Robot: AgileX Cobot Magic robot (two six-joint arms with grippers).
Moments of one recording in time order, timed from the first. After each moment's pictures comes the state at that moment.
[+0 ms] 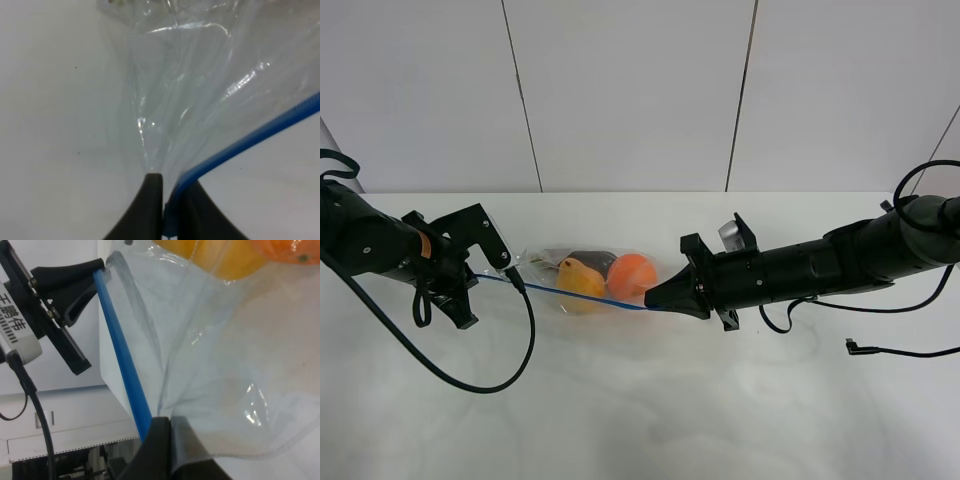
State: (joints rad) left arm -0.20 1.68 -0.78 0.46 0.17 0.36; right arm 0.23 1.95 -0.84 1.65 0.97 -1.14
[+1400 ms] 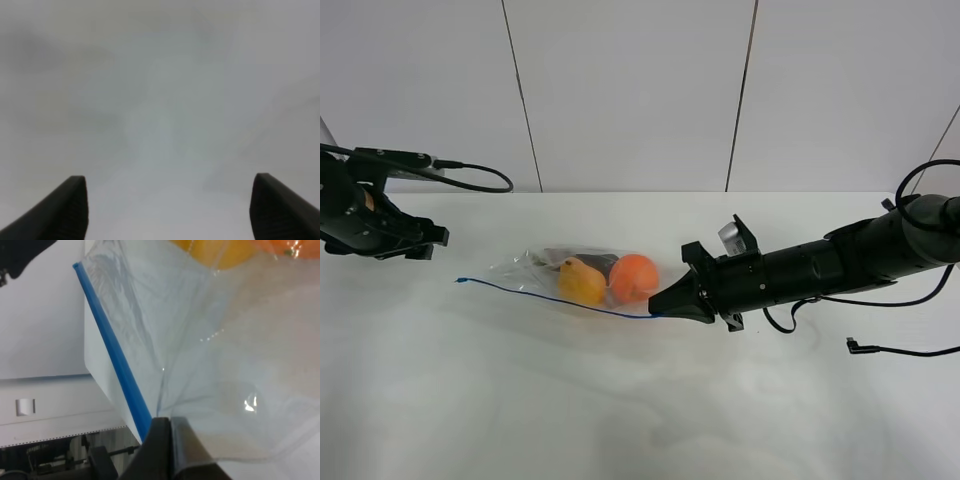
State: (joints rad) left arm -0.02 1.64 -0.96 0.45 0.44 -0.41; right arm 0.23 1.95 -0.84 1.60 0.95 -1.16
